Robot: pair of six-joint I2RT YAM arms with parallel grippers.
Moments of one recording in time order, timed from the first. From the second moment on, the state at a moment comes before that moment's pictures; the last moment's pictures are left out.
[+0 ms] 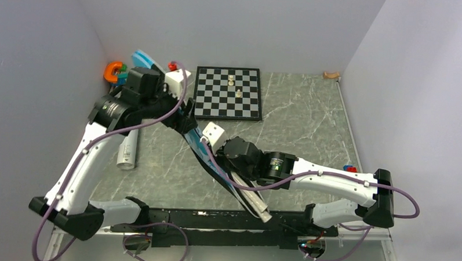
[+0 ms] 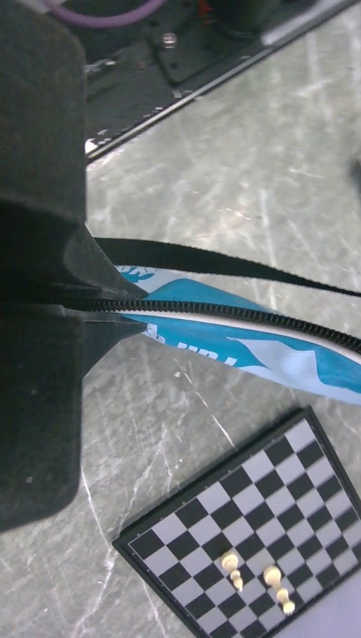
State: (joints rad) left arm -0.47 1.25 1.63 -1.05 0.29 0.00; right arm 1.28 1.27 1.15 -0.31 0.40 0.00
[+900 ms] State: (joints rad) left arm -0.43 0.60 1.14 -1.11 0.31 0.94; right arm 1.30 1.25 1.05 -0.51 0.37 -0.24
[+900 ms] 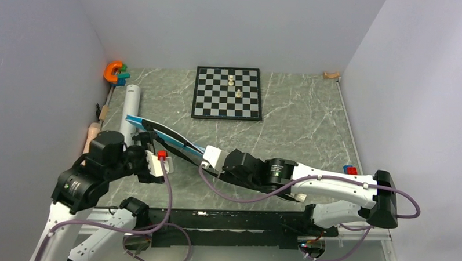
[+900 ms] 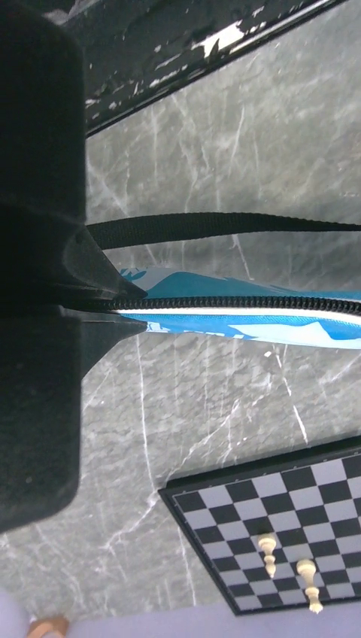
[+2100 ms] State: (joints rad) left arm -0.38 1.00 1.08 -1.12 0.49 1.52; right arm 1.43 1.10 0.85 -0.43 0.60 -0.33
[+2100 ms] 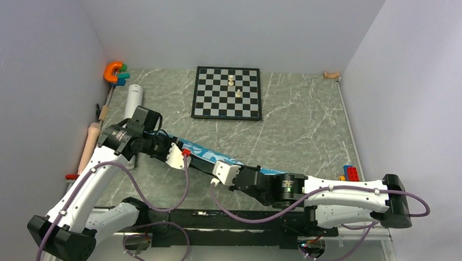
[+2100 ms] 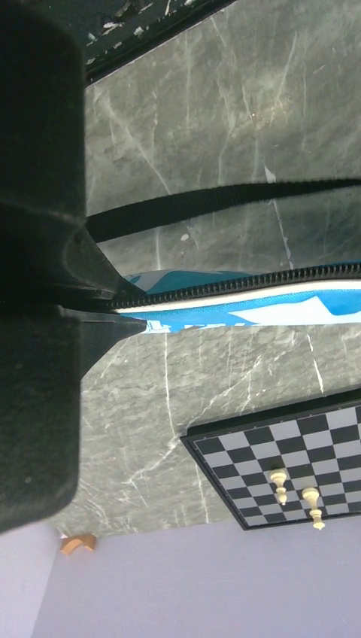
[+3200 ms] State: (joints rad) left arm -0.42 1.03 1.13 -0.98 0.48 0.76; right arm 1.10 0.95 0.93 -0.18 0.19 0.56
